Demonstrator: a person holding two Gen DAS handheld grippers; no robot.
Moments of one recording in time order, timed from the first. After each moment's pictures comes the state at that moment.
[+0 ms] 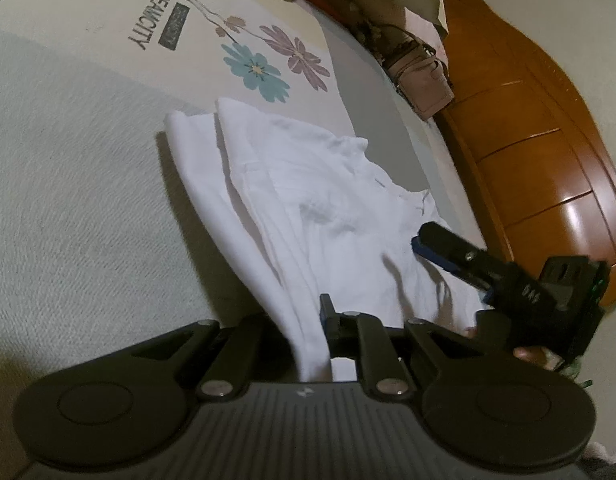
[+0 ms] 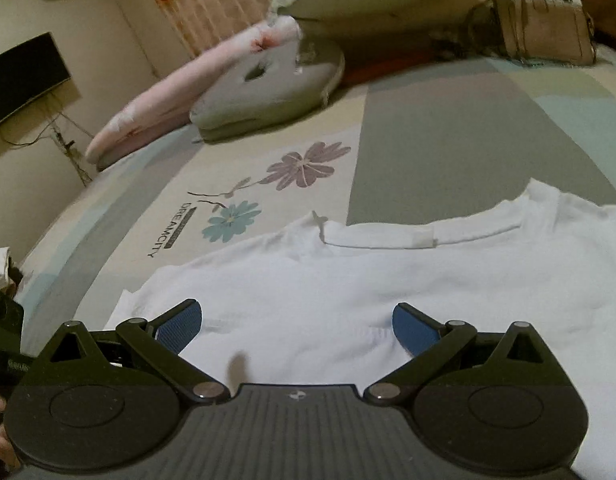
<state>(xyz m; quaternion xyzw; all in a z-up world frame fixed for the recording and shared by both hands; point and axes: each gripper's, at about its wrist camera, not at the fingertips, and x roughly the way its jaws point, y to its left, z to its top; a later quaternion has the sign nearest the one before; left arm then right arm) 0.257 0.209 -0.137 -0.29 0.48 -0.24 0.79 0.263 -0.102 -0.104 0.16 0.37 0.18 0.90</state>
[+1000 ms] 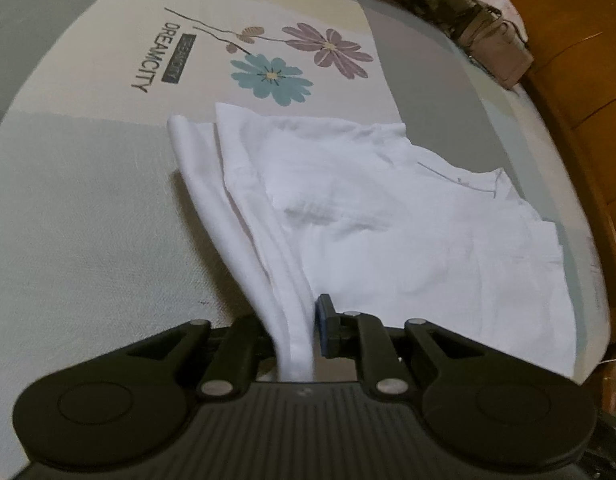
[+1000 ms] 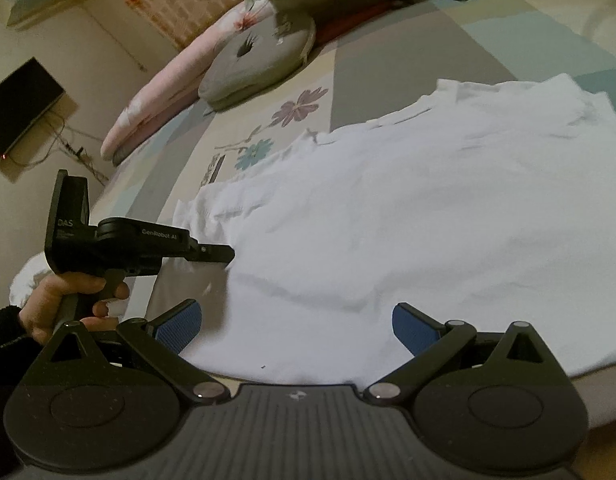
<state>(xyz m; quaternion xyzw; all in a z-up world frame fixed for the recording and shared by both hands) 0.265 0.149 -0.093 -0.16 0.54 -0.09 0.82 0.116 -0.154 -0.072 0.23 0.42 0.18 0.86</state>
